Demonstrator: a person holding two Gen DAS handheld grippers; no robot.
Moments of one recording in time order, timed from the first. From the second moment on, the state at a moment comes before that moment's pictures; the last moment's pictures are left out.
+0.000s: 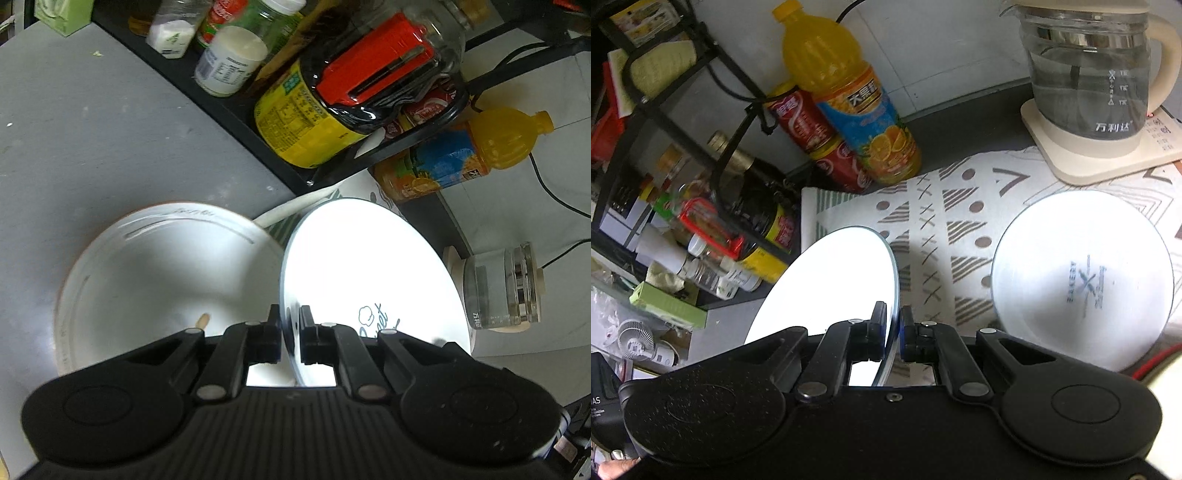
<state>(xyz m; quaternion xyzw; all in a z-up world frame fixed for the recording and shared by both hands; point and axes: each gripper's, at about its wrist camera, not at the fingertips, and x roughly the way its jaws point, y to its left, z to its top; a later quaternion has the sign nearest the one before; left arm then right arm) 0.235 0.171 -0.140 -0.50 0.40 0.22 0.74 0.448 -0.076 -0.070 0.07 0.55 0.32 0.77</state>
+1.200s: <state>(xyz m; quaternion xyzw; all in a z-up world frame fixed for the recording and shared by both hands) 0.161 0.180 -0.169 -0.51 0.41 0.25 0.71 0.381 -0.056 -0.089 0.05 0.56 0.35 0.75</state>
